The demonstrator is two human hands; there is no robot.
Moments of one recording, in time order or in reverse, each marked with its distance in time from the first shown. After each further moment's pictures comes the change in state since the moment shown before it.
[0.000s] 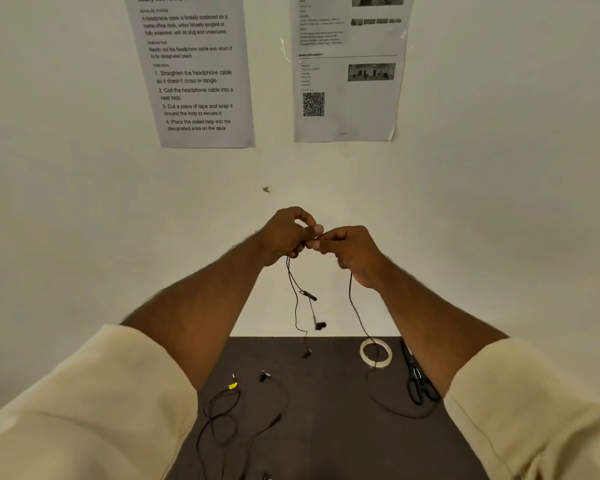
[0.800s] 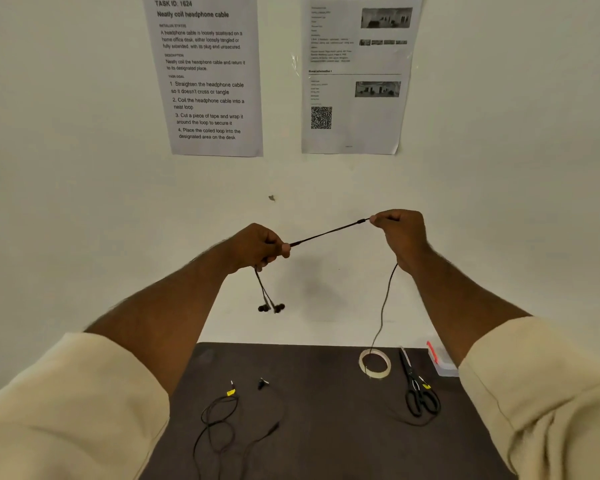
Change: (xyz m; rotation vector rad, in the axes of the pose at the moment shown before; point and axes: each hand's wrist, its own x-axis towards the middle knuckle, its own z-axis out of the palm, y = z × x) left_hand -0.019 -0.025 -0.062 0.201 -0.090 -0.001; right_hand 0.028 -0.016 -0.066 -0.079 0.422 -0.155
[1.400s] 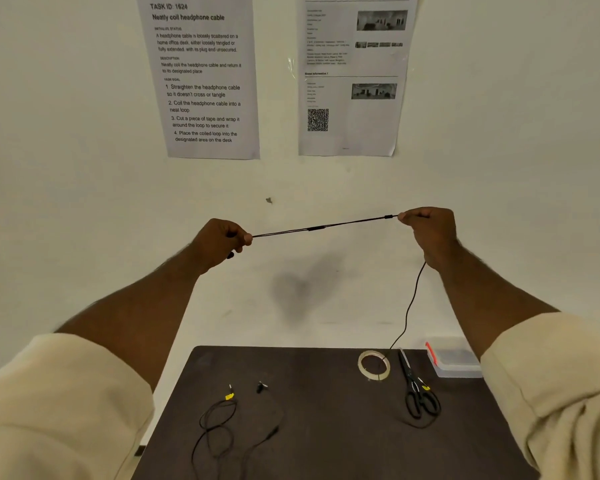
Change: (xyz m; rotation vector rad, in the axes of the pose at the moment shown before) left_hand -0.001 -0.031 -0.040 0.007 0.323 0.043; right_hand 0.023 0.006 -0.045 -0.045 0.122 0.014
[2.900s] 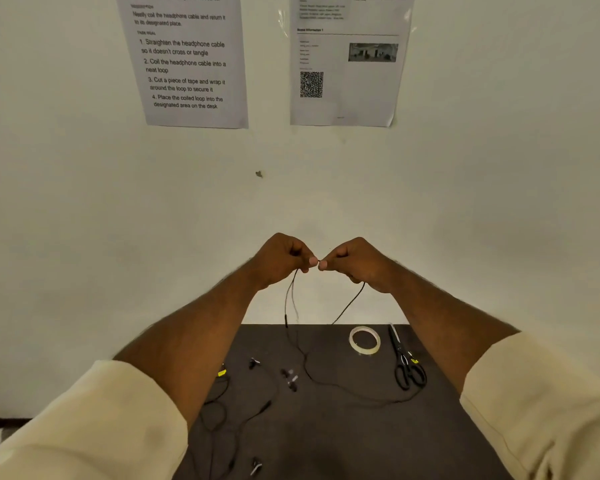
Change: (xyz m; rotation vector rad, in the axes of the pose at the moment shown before) left_hand -0.034 0.014 0.117 -0.081 -0.312 0.071; right_hand -0.088 0.032 0.061 -0.320 -0.736 0.115
